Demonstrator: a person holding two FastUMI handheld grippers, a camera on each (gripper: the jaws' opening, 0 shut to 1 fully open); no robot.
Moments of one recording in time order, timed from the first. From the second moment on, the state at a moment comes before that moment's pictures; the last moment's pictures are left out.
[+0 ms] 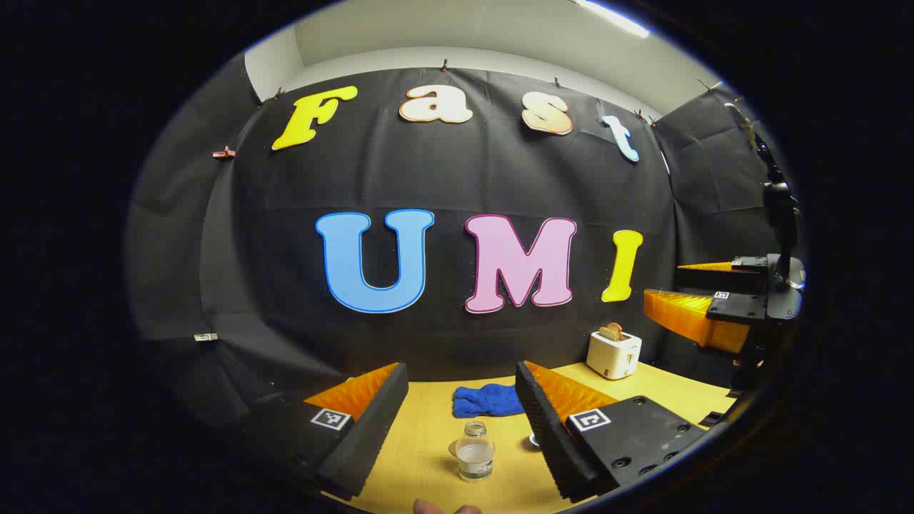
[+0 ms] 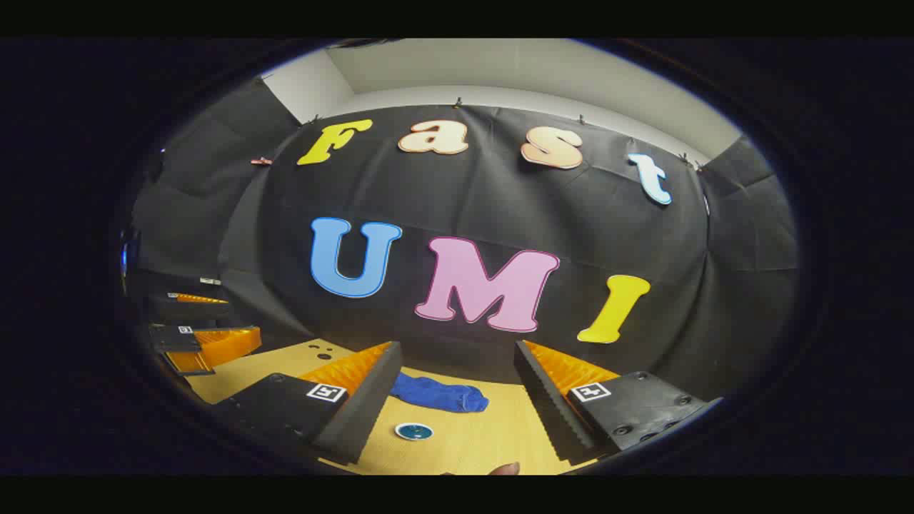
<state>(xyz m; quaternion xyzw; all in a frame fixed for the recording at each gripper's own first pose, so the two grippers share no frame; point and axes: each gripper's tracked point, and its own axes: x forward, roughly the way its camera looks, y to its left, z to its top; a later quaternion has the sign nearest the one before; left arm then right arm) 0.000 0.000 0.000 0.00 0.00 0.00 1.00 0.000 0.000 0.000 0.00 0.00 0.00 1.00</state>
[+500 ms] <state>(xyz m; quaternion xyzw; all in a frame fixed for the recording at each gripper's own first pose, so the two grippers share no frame) 0.003 0.001 0.000 0.00 0.00 0.00 1.00 0.008 0.004 0.001 0.00 0.00 0.00 1.00</state>
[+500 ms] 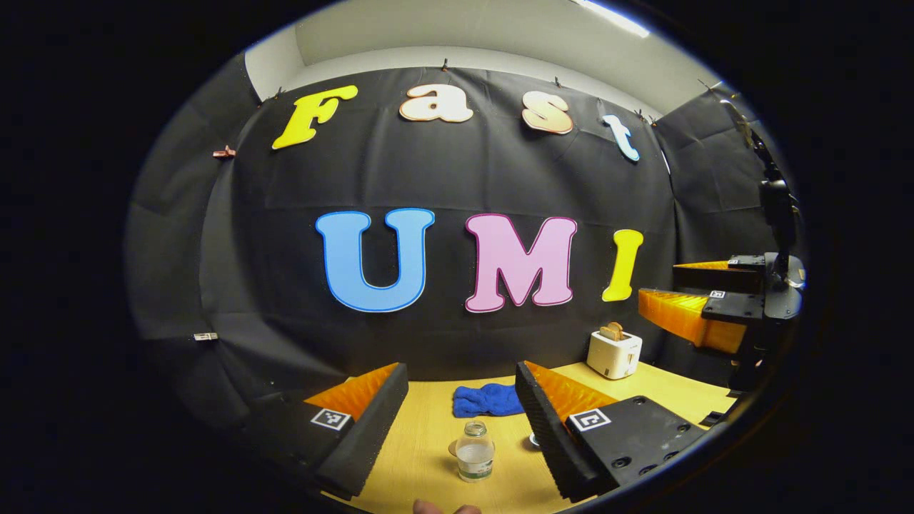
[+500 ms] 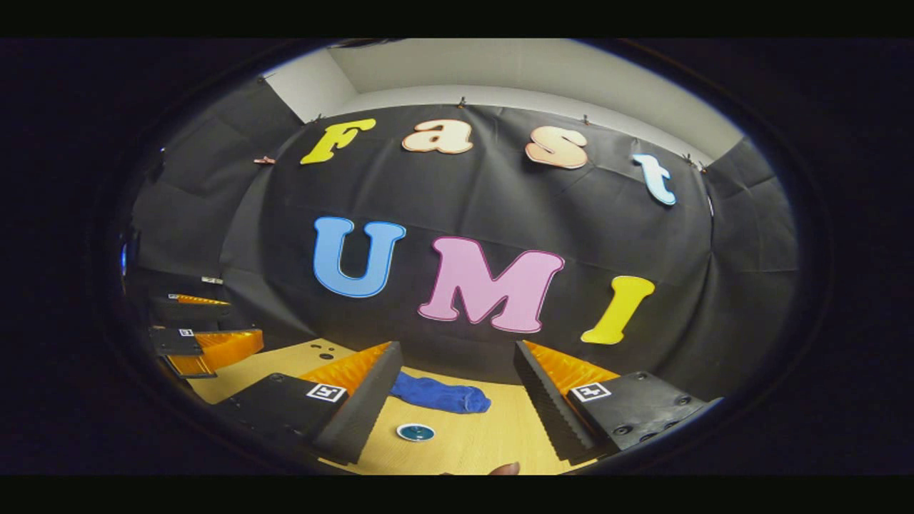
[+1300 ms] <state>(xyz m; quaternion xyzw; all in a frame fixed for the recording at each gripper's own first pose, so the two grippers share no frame) 0.012 -0.002 -0.036 -0.01 0.01 0.00 1.00 0.025 0.027 -0.065 0.00 0.04 0.04 1.00</state>
